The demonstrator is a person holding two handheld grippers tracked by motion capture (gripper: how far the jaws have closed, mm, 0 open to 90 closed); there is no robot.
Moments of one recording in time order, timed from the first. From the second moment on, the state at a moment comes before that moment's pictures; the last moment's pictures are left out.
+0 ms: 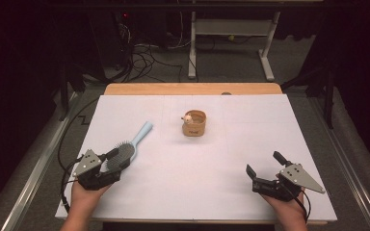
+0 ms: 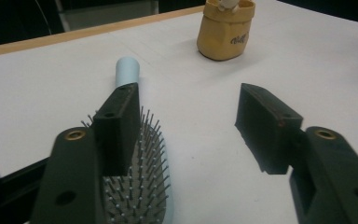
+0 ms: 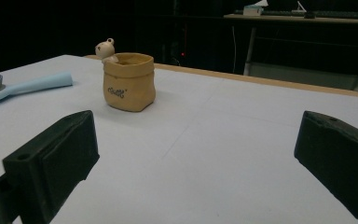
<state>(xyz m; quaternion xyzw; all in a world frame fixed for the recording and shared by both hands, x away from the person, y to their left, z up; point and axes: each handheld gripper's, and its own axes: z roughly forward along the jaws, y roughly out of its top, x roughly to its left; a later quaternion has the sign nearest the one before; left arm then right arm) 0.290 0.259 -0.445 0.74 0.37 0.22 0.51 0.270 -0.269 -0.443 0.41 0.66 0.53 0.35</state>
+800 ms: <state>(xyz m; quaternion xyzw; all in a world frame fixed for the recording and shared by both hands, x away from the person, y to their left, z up) 0.296 0.265 -0.444 0.72 0.39 0.25 0.52 0.270 -0.269 -0.443 0.41 0.66 0.53 0.35</state>
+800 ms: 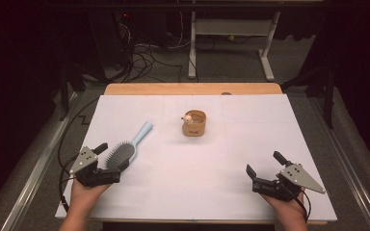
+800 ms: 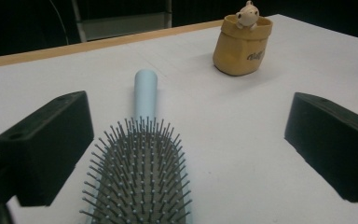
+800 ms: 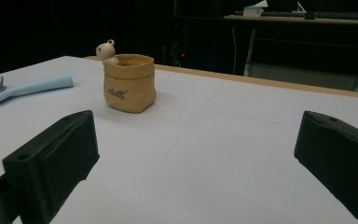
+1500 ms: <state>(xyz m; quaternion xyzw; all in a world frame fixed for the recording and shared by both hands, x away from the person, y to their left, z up) 0.307 0.271 -0.454 0.75 0.44 0.24 0.44 0.270 -0.268 -0.443 0.41 0.66 0.53 0.35</state>
